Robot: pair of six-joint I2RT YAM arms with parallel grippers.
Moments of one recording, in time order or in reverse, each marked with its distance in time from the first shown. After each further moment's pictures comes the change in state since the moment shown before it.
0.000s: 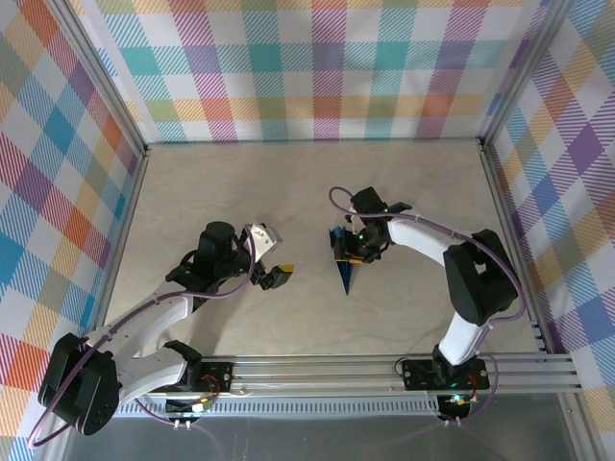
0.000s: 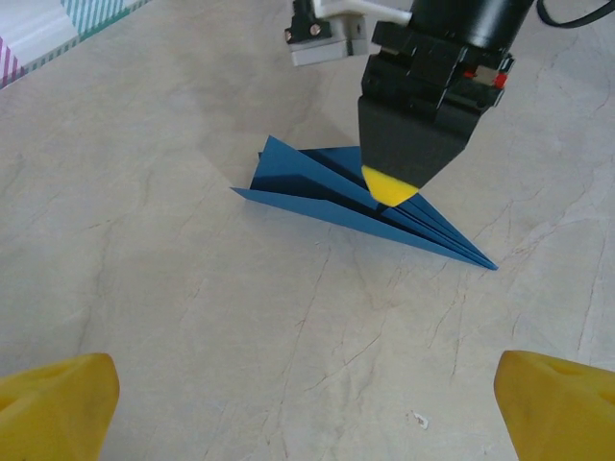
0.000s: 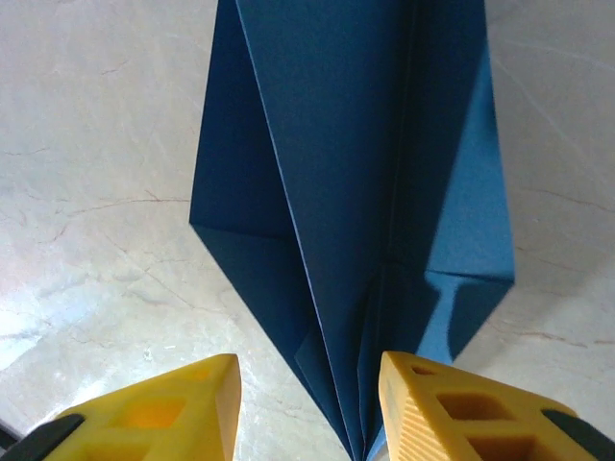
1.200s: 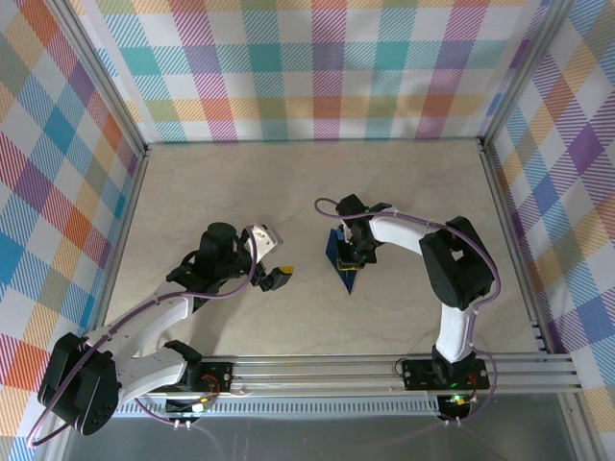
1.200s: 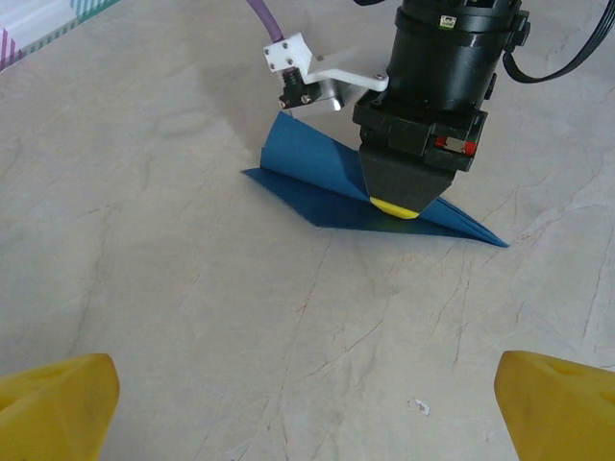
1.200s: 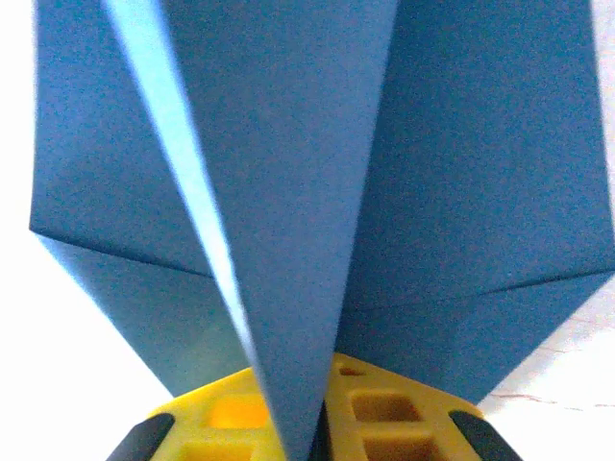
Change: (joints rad) left arm -0.011 0.000 0.000 -0.026 -0.031 0.007; right arm 0.065 0.150 0.078 -0.084 0.136 -0.018
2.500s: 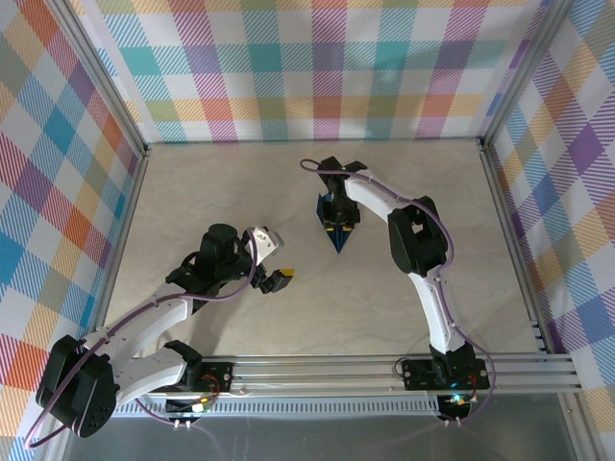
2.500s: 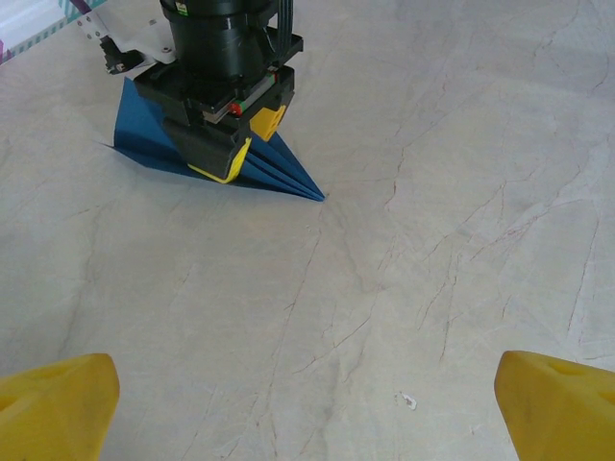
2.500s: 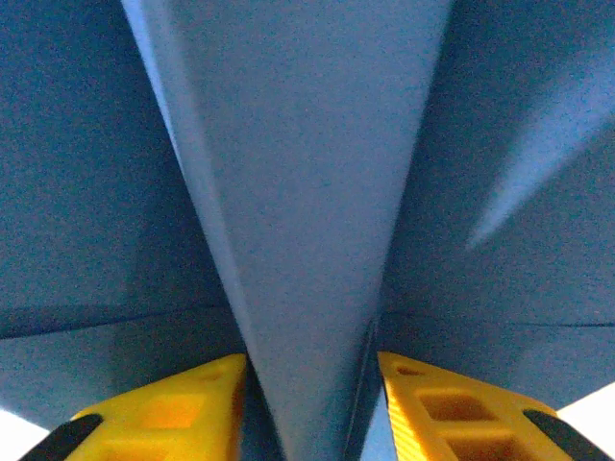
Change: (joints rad) left arm -0.016 -0.016 0.006 -0.027 -0.003 0.000; right arm -0.054 0.462 0.760 -0.337 0.191 0.031
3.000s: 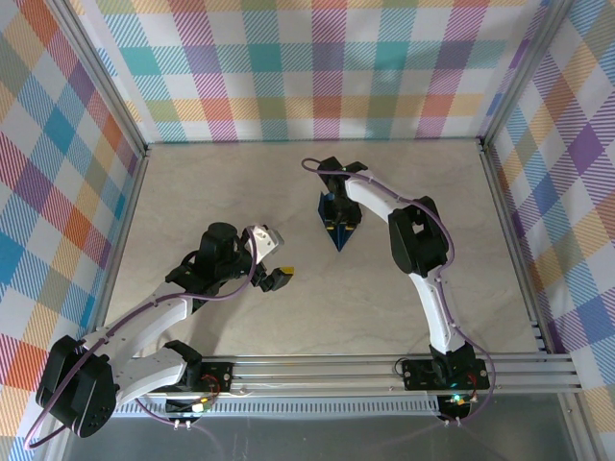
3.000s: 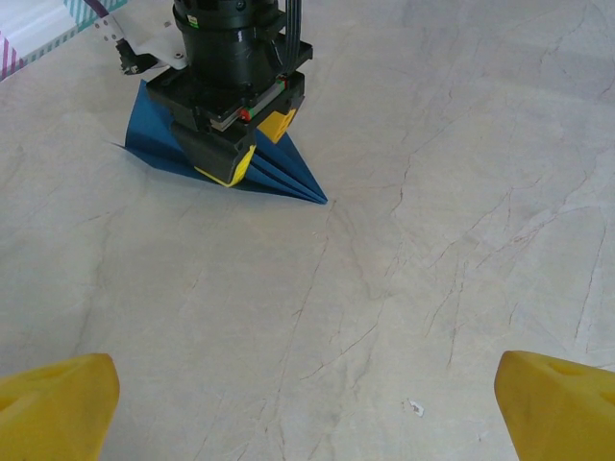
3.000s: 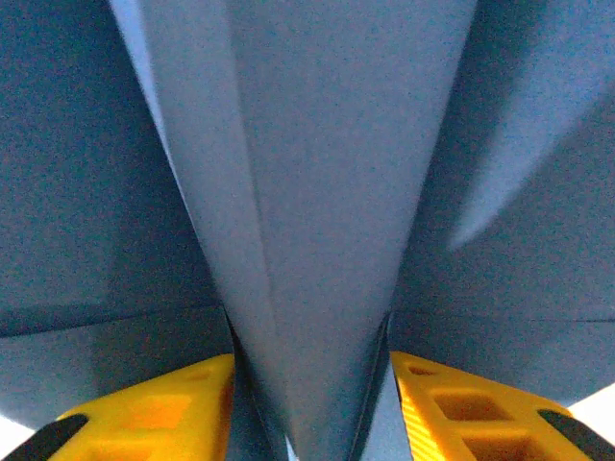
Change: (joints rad) left arm 0.000 0.000 0.010 -0.001 -0.010 0.001; right arm 0.000 -0.012 -0.018 0.020 0.030 0.045
